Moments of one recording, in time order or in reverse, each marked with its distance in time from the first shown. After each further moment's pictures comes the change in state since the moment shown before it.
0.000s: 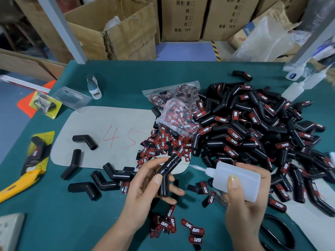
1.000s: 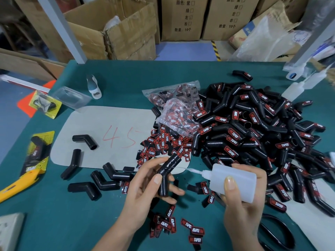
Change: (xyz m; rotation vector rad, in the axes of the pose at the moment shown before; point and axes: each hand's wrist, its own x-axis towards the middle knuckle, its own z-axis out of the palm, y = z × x) left_hand 0.001 -0.001 -0.001 0.002 -0.009 0.002; right_hand -0.002 -0.002 0.001 0.005 -0.047 -0.015
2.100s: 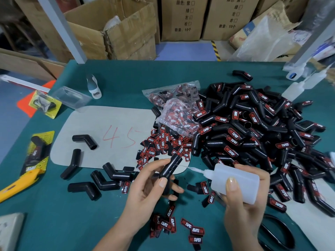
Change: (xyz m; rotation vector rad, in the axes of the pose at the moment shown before) left_hand -0.001 -0.005 0.002 0.092 -0.010 0.122; right_hand 0.000 0.003 -0.001 -0.026 0.048 -0.018
